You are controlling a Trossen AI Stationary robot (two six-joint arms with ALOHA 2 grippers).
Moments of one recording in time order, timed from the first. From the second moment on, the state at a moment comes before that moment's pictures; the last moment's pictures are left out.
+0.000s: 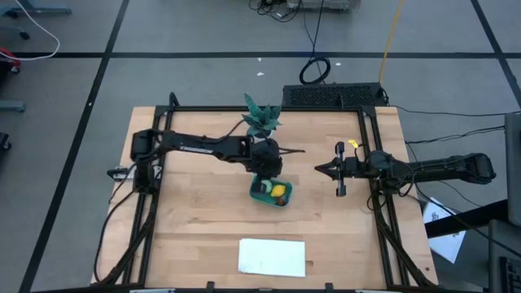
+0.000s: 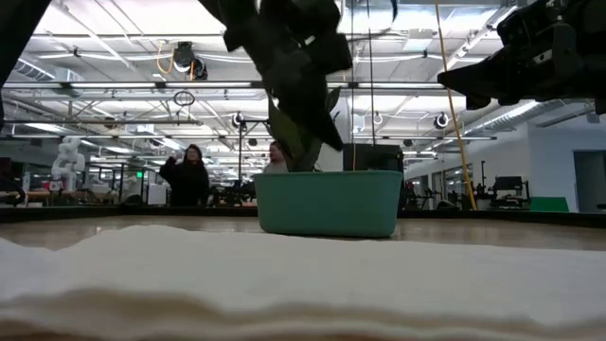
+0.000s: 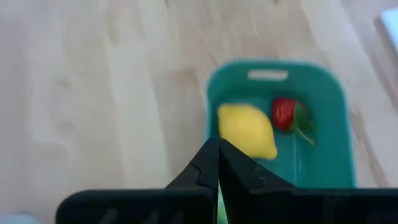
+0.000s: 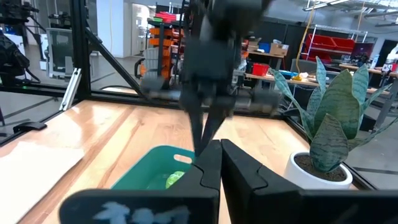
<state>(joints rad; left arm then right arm) 0.09 1.93 1.46 -0.48 0.18 0.30 -0.08 0.59 0.04 0.58 -0.05 -0.11</state>
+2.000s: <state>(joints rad) 0.10 0.60 0.43 0.19 0.04 0.18 -0.08 0.38 0.04 0.52 -0.14 0.03</state>
